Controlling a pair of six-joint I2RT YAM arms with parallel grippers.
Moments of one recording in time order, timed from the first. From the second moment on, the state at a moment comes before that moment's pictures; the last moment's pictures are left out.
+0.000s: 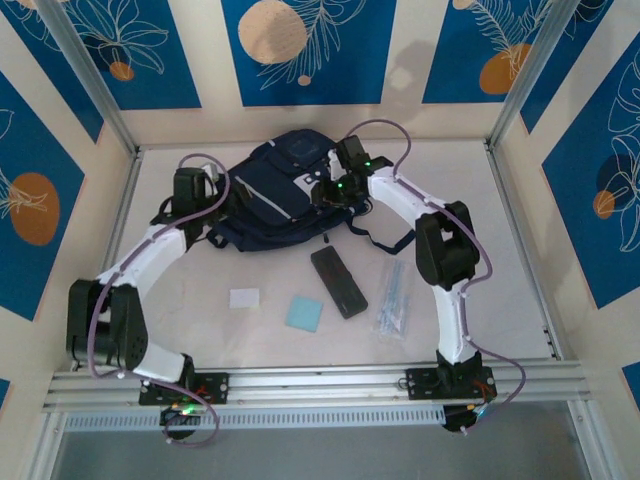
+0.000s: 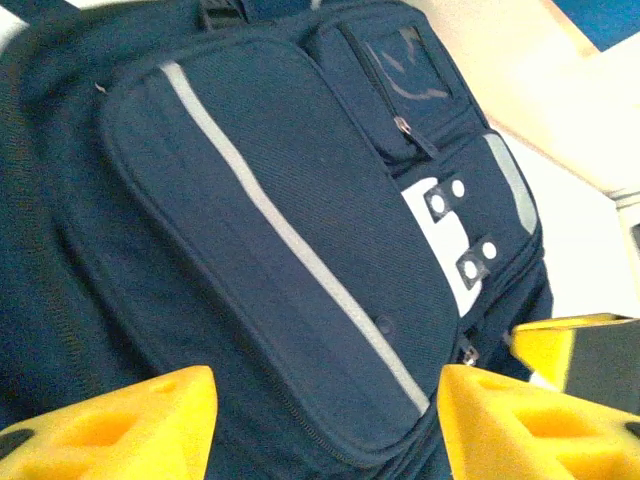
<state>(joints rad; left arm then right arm) -0.17 1.49 0.99 -0.13 0.28 -0.61 0.46 2.14 1.78 -0.67 -0.33 0.41</state>
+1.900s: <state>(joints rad) -0.15 1.92 1.24 -0.10 0.24 -0.54 0.52 2.23 1.72 -0.42 -0.51 0.52</state>
